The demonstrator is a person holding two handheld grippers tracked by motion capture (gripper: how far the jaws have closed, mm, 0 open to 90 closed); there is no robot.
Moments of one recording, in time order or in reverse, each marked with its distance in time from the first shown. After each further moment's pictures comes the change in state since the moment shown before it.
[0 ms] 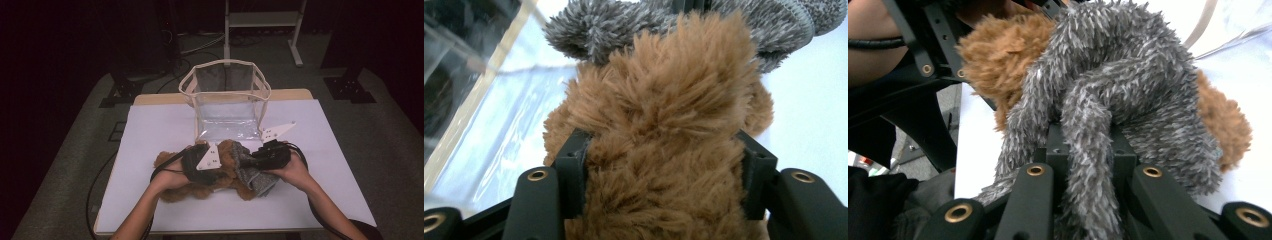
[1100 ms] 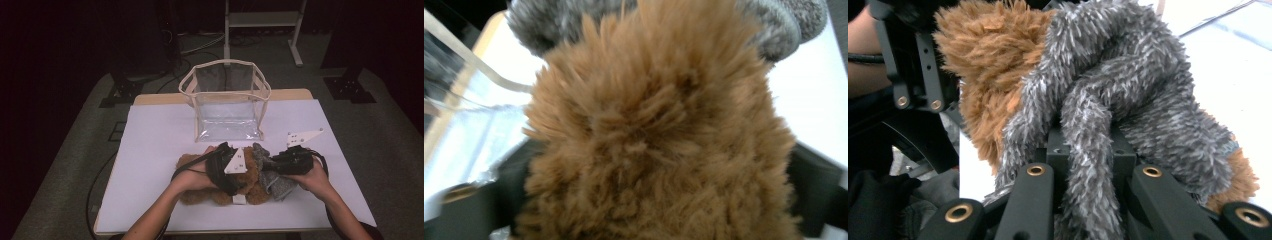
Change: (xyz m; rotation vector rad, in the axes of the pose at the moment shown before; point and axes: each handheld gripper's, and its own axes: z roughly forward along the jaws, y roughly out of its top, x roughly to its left) left arm -0.014 0.037 0.037 0.005 -0.025 0.034; right arm -0.004 -0.038 -0.041 -0.072 -0.042 0.068
